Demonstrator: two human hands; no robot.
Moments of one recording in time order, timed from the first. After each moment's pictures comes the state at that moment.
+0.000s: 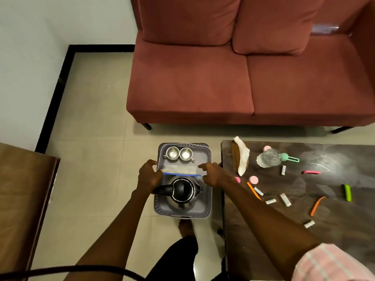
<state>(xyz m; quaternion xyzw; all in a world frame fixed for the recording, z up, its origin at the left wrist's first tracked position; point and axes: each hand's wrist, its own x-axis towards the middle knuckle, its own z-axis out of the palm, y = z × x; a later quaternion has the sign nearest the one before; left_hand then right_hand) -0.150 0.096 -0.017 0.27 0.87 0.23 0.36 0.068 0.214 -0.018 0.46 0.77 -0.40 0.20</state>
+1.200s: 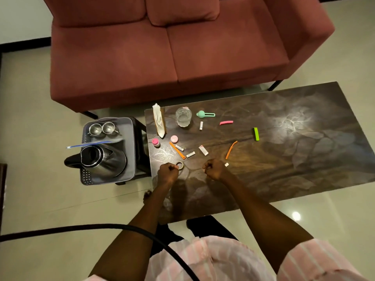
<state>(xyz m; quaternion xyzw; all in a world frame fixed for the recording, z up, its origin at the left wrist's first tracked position) 0.285 0.090 -0.011 0.23 0.82 0.23 0.47 0.467 0.152 -0.016 0.64 0.59 -0.49 0.06</state>
